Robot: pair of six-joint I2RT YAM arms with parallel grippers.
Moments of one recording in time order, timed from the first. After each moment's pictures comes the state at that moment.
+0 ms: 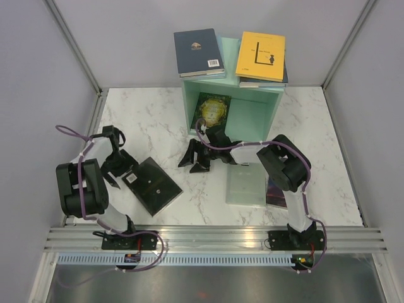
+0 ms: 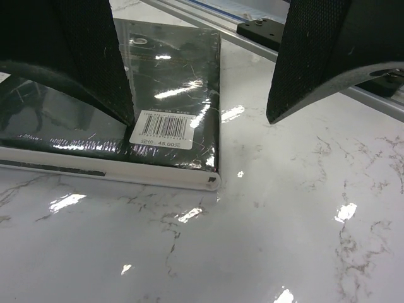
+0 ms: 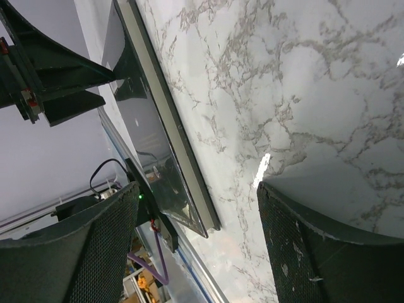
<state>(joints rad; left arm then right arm) 0.17 1.60 0.96 -0.90 -0.13 -0.64 0.70 2.09 1.19 0.18 -0.60 0.98</state>
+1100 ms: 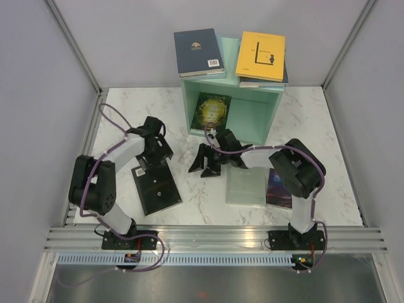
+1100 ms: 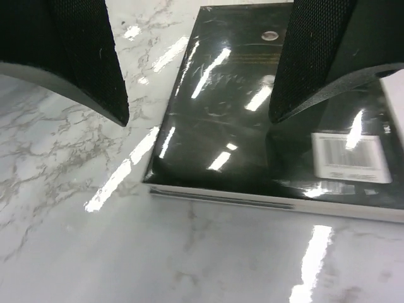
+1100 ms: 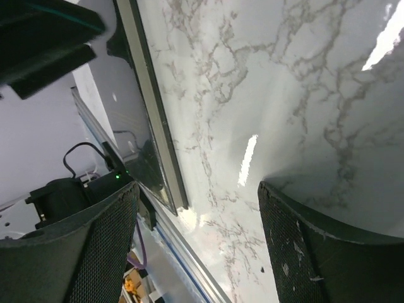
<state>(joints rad) -0.29 1.65 1.06 -0.70 -0.15 -0.82 0.67 1.95 1.02 0.15 -0.59 0.91</state>
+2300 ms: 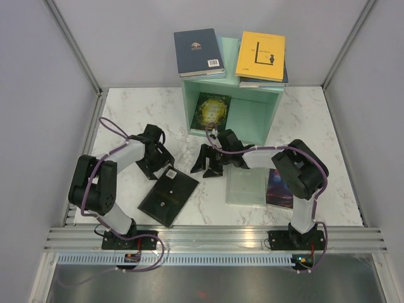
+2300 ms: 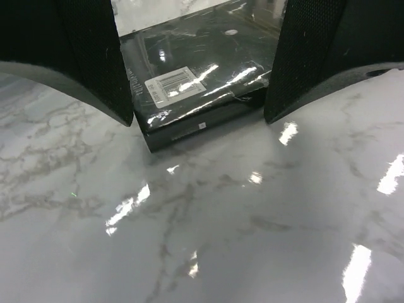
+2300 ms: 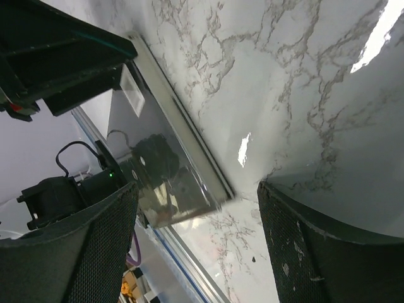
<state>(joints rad) -0.24 1.62 0.92 -0.63 -0.02 -0.92 0.66 1.92 1.01 0.08 -0.57 0.87</state>
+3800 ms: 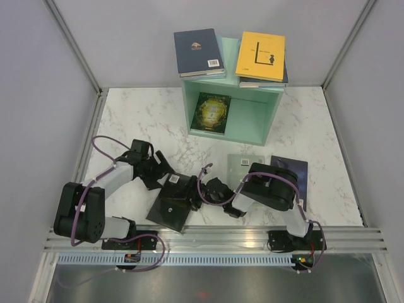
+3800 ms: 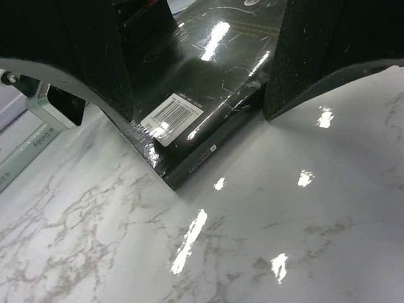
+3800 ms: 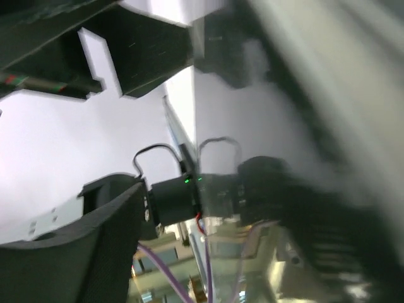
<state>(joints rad) -0.21 1.38 0.63 -0.41 0.28 -0.84 1.11 2.08 0.63 1.18 -0.15 1.53</state>
